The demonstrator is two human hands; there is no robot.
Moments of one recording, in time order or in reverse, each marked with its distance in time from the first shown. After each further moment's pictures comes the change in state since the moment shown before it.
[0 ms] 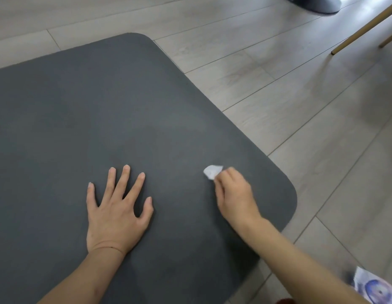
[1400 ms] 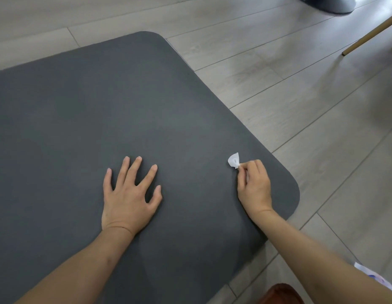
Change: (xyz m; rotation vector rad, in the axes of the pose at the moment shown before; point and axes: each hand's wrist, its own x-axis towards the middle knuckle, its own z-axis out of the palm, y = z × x) left_hand 0.000 0.005 -0.009 -0.044 0.040 0.023; right_hand -0.006 0.044 0.005 0.096 0.127 0.157
